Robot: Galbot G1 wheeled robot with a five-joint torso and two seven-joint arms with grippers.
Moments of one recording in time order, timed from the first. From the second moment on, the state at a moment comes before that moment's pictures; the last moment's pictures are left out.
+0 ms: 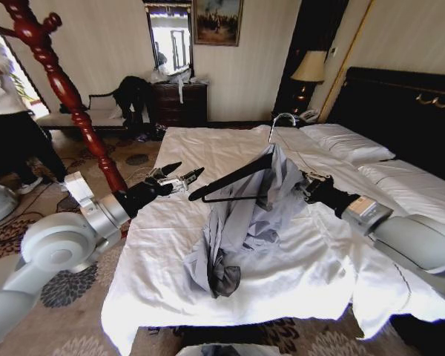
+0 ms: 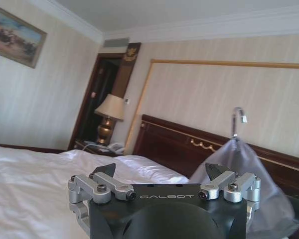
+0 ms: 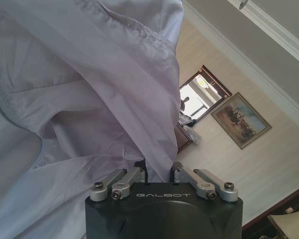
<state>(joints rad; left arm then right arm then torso) 1.01 -0.50 -0.48 -2.36 -1.52 0.25 -0.06 -1.63 0.28 1.02 2.29 0.49 -0.23 -0.02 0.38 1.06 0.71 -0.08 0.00</state>
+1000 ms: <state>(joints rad) 1.29 -0.63 -0.35 -2.27 -1.24 0.24 0.02 -1.62 0.32 1.02 2.31 0.50 -0.24 -0.01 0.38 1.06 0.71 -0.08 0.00</state>
